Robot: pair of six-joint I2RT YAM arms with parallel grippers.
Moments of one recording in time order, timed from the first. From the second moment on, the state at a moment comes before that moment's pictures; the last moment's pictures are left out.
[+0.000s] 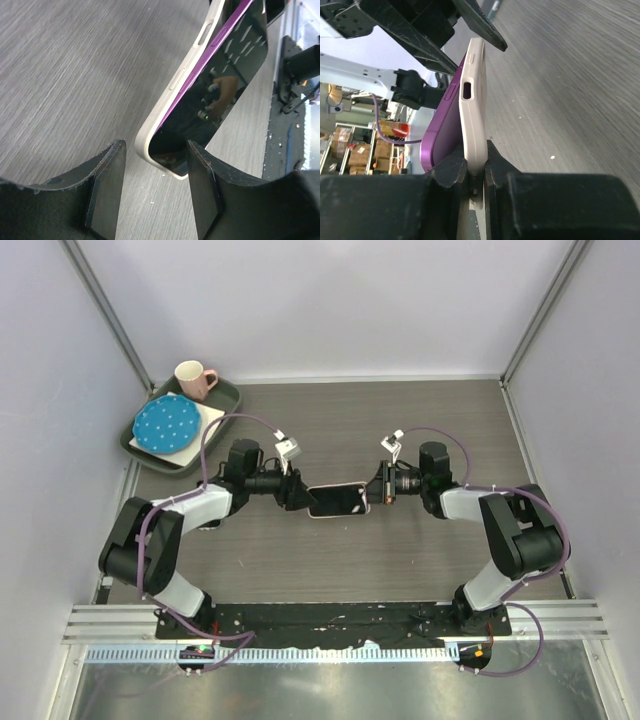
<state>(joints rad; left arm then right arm) -0.39 1.54 0.75 0.24 0.90 -0.03 0.26 1.61 0.62 0.65 -1.16 0.68</state>
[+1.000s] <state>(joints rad) -0.74 1.61 0.89 0.16 0.49 0.48 0.24 1.70 0.77 0.08 -0.91 0.35</state>
